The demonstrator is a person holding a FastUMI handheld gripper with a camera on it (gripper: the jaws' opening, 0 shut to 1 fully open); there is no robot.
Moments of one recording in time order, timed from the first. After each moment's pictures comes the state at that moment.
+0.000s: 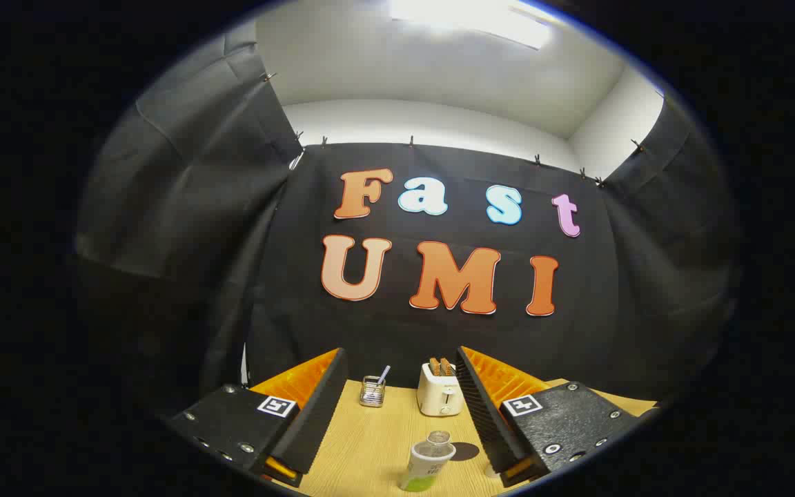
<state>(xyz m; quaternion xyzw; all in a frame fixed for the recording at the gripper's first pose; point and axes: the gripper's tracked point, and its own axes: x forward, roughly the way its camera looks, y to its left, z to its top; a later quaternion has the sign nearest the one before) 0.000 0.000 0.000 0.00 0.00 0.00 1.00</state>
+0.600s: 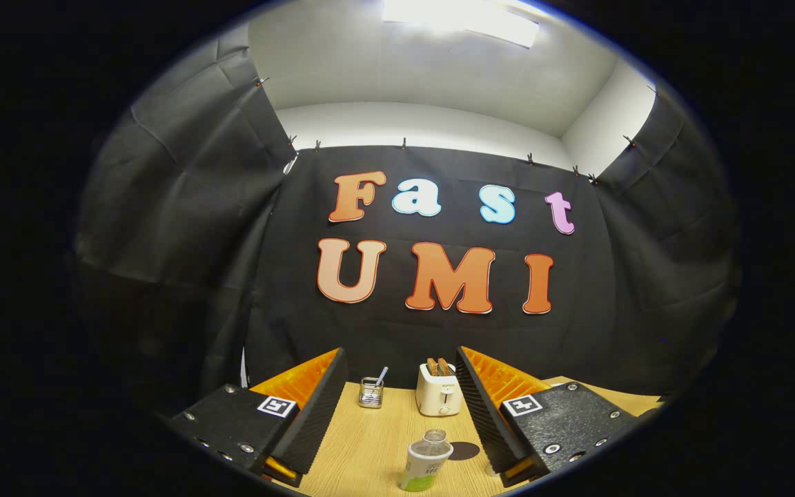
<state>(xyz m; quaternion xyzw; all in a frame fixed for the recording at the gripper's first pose) -0.001 -0.006 -0.007 0.01 0.00 0.00 1.00</state>
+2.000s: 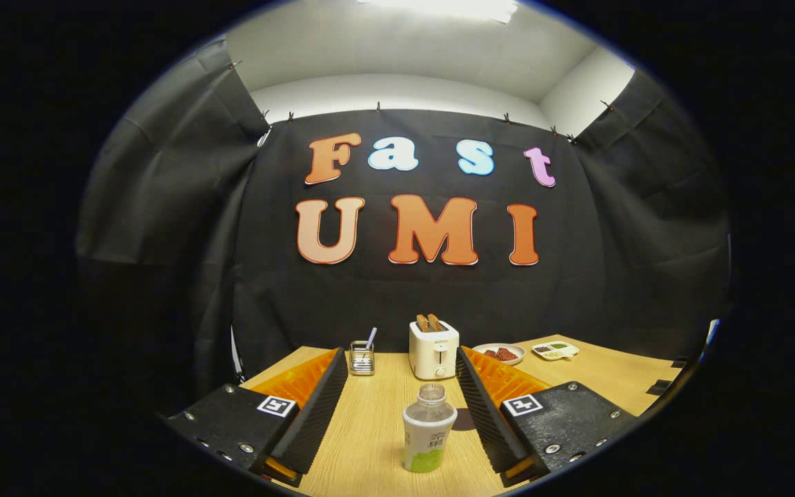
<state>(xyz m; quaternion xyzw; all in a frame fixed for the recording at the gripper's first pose) -0.002 -0.019 -0.103 0.04 0.08 -0.04 0.99</state>
